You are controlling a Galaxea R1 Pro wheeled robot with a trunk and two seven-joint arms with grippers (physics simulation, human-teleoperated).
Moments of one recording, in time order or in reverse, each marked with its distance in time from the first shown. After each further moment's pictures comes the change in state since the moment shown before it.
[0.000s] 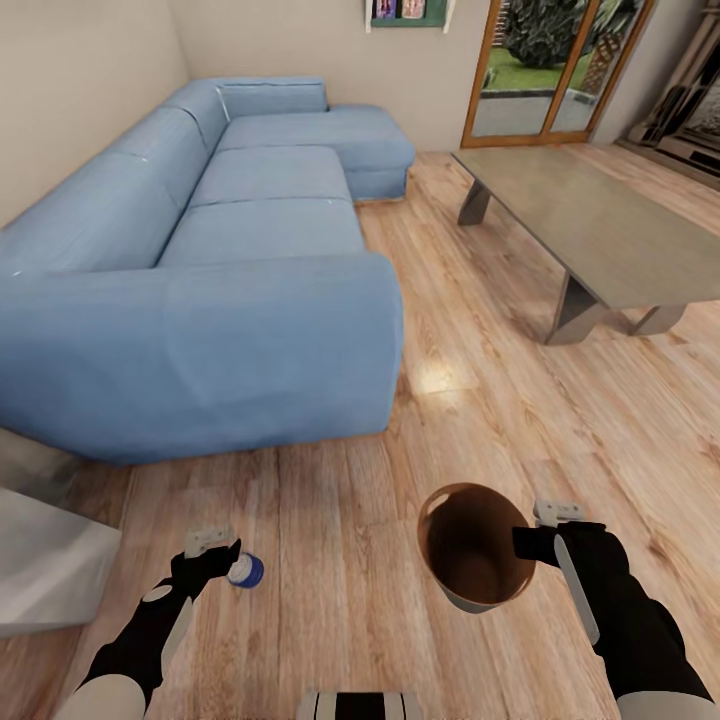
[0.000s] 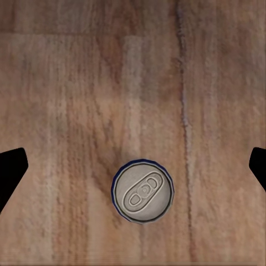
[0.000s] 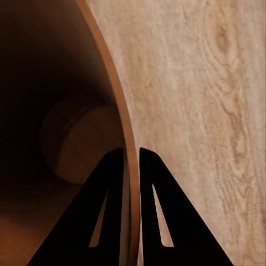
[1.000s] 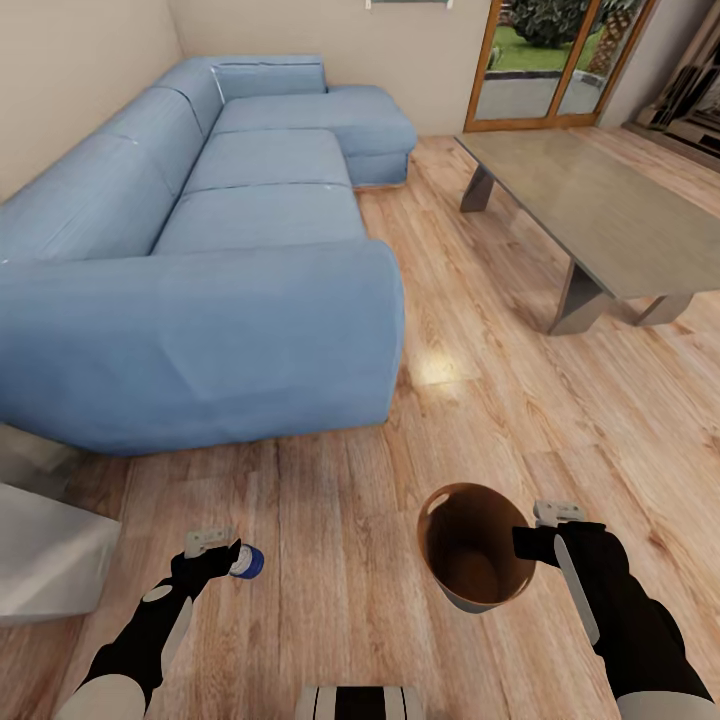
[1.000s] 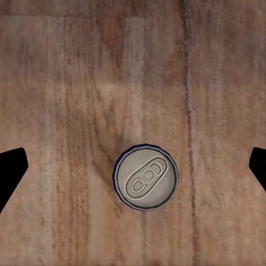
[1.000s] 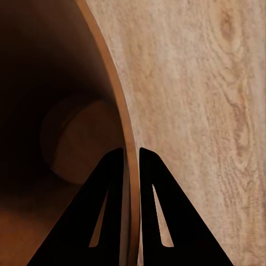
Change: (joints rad) left arm 0.000 0.000 0.000 0.000 0.000 -0.001 0.000; right arm 0.000 0.000 0.000 0.000 0.000 0.000 0.000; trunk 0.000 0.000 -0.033
